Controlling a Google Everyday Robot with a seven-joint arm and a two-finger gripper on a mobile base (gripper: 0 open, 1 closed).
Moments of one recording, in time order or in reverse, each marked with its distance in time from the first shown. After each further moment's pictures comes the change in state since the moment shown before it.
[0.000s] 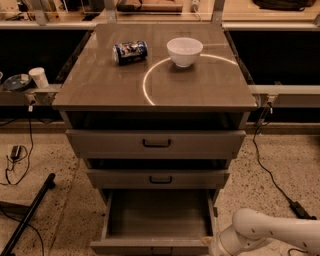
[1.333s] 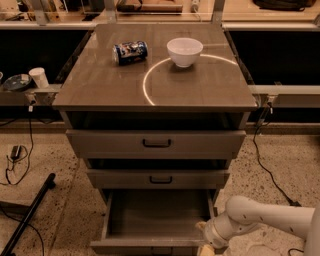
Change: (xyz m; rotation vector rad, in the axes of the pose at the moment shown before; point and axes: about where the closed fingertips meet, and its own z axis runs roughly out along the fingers) arm -0.030 -0.046 -0.002 0.036 -0.019 -0.046
